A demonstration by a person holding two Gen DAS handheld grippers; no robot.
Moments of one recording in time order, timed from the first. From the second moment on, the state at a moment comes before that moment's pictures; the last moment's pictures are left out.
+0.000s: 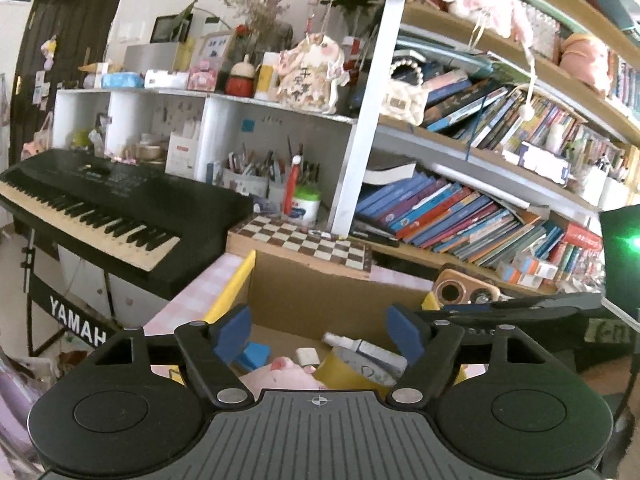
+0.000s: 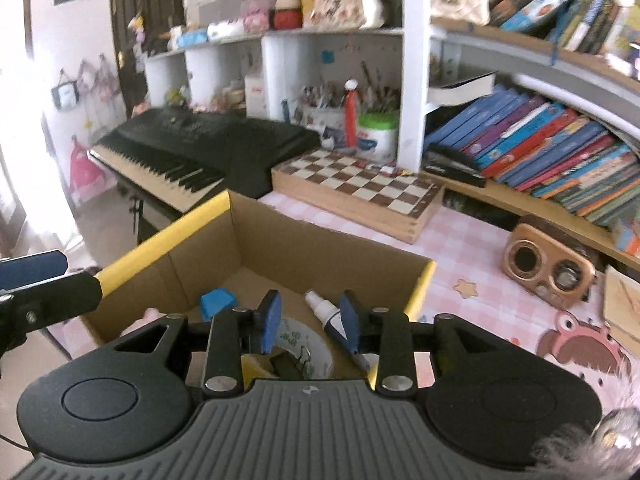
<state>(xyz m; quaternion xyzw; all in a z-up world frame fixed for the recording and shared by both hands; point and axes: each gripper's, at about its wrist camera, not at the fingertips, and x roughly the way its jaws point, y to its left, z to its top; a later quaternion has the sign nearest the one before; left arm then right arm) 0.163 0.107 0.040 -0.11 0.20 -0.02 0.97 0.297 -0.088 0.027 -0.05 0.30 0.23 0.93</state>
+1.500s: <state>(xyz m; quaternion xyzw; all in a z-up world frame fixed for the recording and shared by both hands) 0.014 0.050 -0.006 -0.03 0.27 -0.05 0.96 0.014 -0.154 -0.021 0.00 0.30 0.00 0.96</state>
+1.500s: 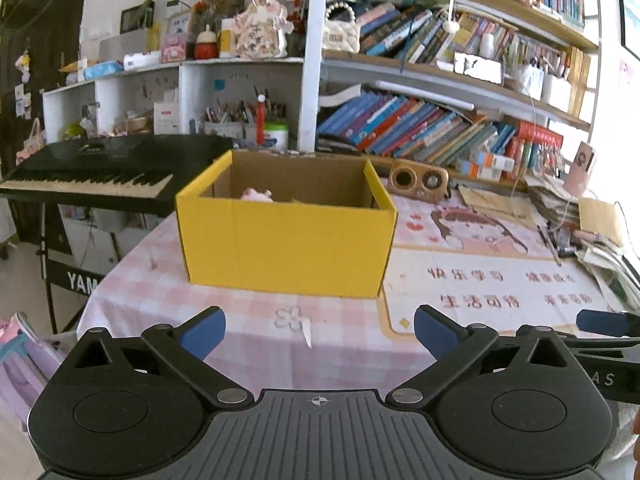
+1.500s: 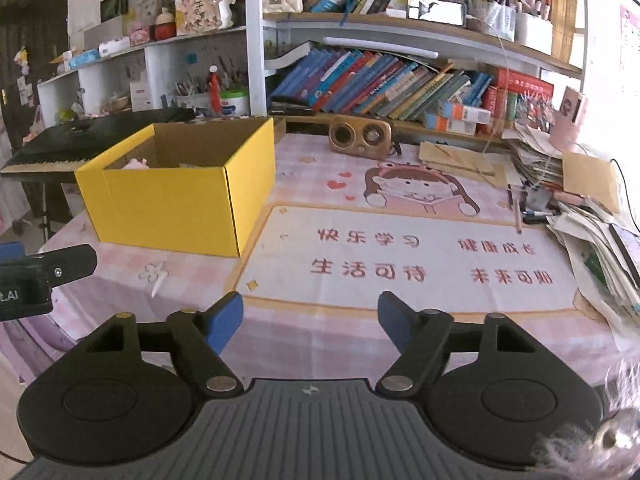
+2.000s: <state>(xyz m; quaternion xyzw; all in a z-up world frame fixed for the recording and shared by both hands) 0.012 0.044 -0.011 -0.02 0.29 -0.04 0.96 0.005 -0.162 -0.031 0.01 0.31 -0.02 0.95</state>
